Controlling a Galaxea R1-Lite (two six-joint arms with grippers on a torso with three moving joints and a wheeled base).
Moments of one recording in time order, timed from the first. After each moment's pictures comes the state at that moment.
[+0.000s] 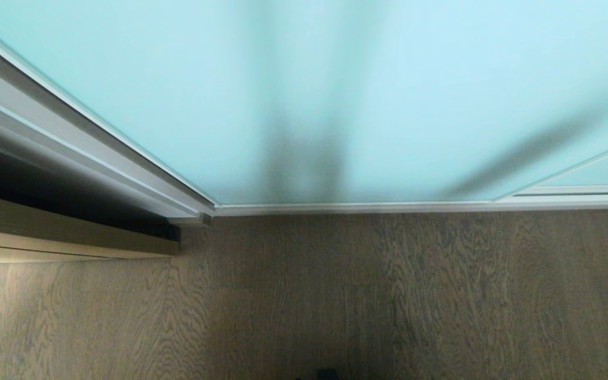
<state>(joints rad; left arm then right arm) 0.11 0.91 -1.02 -0.32 -0.24 -0.07 0.00 0.00 0.00 -0.01 0.01 -0.01</state>
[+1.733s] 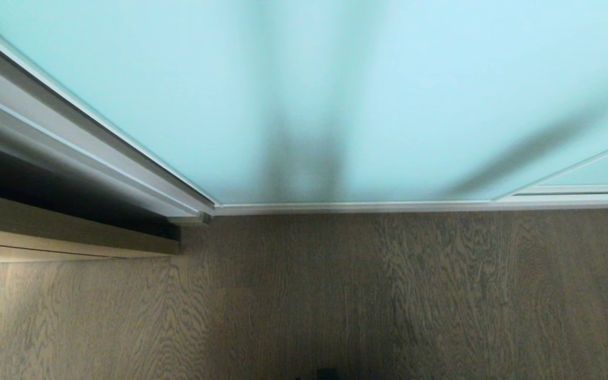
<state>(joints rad) 0.17 1.02 -1.03 -0.38 -0.32 -0.12 0.00 0.00 0.00 -0.01 0.01 -0.01</state>
